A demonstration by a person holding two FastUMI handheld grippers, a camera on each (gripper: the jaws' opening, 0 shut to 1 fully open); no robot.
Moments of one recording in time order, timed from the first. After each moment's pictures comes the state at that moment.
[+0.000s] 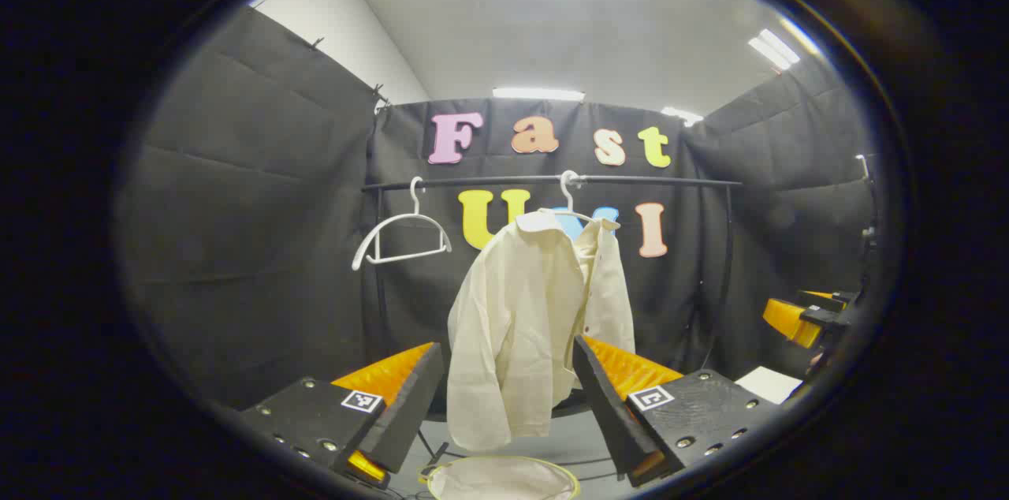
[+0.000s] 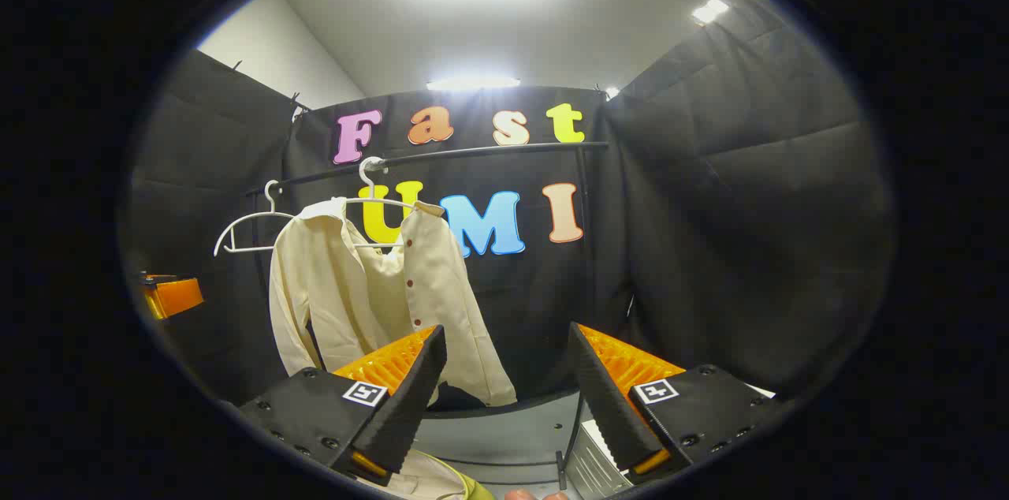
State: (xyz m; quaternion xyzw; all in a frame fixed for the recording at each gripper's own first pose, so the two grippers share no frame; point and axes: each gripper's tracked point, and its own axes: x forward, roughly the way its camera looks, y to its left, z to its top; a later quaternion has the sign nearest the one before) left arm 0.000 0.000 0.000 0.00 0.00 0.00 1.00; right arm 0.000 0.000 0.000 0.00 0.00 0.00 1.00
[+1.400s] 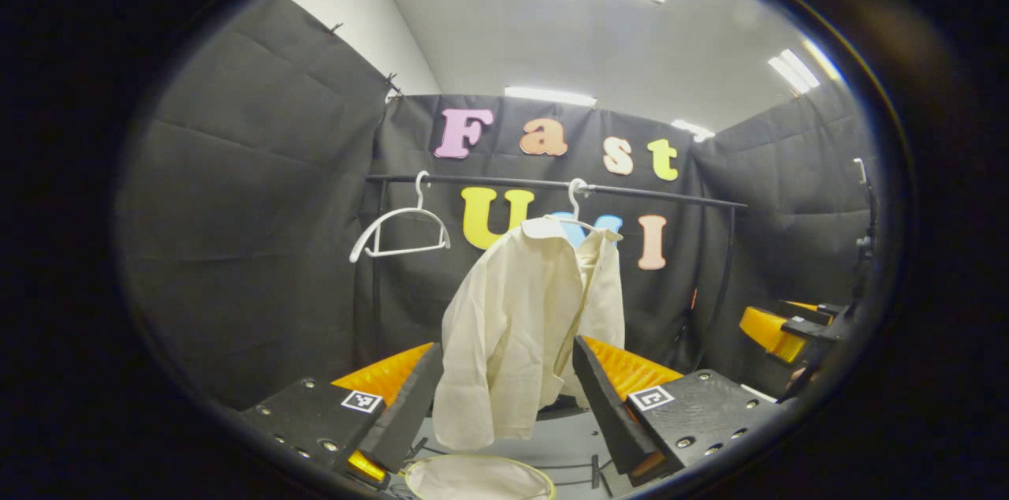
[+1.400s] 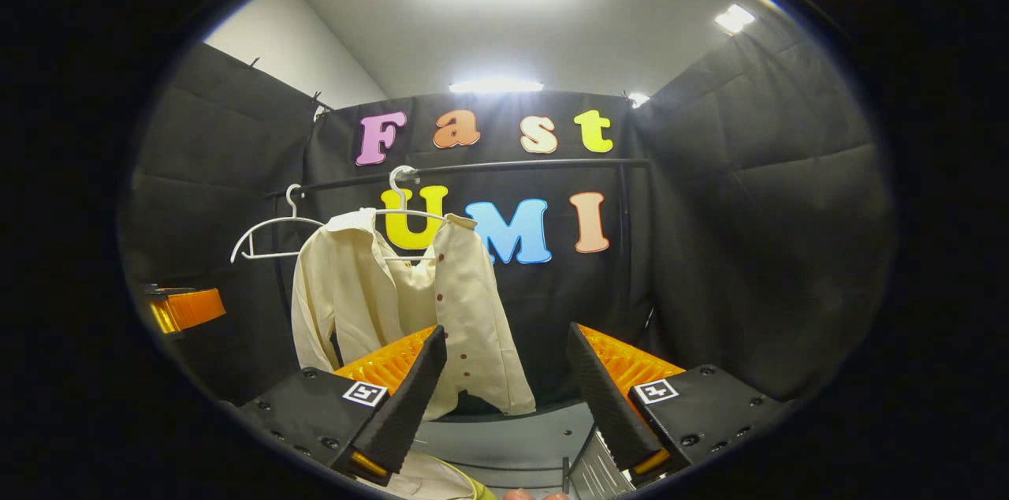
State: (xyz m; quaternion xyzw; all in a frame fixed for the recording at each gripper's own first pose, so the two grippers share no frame) left arm 0.019 -0.004 0.015 -0.05 0.01 0.00 1.00; right arm 0.026 0.045 0.031 -0.02 -0.01 0.04 1.00
